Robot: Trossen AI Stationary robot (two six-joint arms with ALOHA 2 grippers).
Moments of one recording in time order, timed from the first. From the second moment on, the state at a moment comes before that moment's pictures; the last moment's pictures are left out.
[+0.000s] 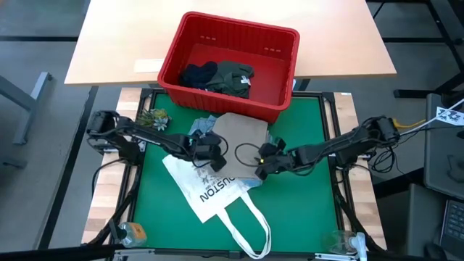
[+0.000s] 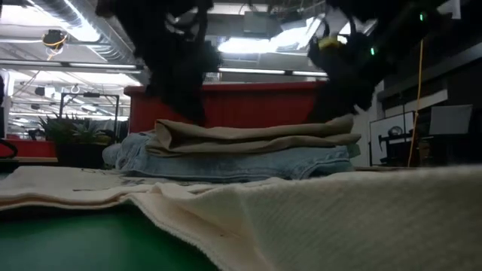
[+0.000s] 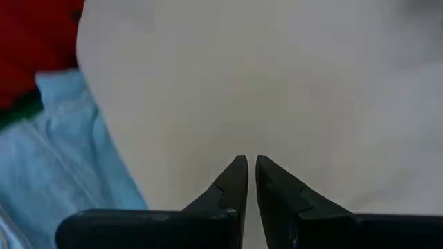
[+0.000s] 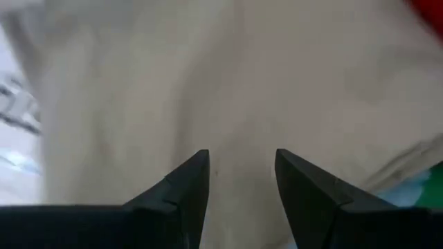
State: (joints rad) left arm -0.11 1.59 1.00 -0.46 -0.51 -0.69; right arm 0.25 1.51 0.82 -0.24 0.52 0.60
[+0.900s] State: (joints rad) left arm -0.01 1.57 1.05 -0.39 -0.47 -0.64; right arm 0.25 1.47 0.89 -0.28 0.65 0.49
